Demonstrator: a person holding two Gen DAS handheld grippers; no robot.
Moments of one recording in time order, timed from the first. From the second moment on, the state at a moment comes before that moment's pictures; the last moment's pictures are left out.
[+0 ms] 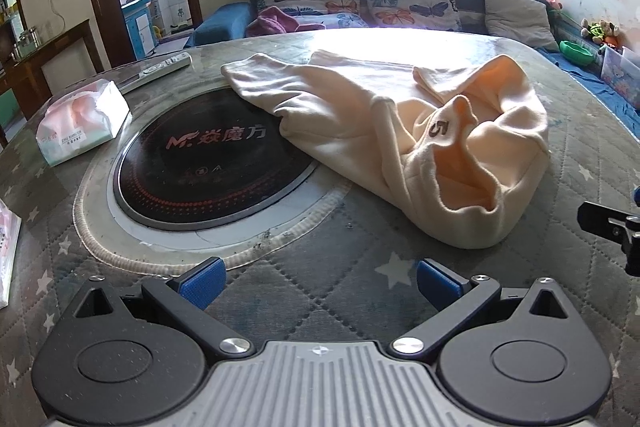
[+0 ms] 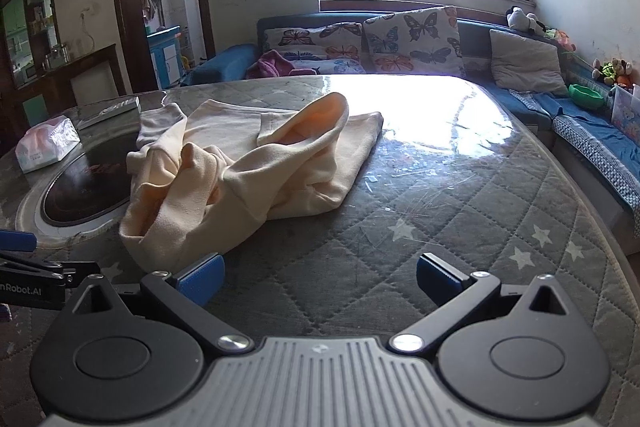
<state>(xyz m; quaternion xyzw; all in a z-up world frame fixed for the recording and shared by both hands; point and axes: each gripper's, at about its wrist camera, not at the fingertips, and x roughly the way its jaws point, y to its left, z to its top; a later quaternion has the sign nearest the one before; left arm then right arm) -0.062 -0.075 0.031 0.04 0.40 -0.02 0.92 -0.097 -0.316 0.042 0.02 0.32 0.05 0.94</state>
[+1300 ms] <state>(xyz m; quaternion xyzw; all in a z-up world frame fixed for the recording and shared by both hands) -0.045 -0.099 0.041 0.06 0.40 -0.05 0.91 -0.085 -0.305 0.043 0.01 0.33 0.07 0.94</state>
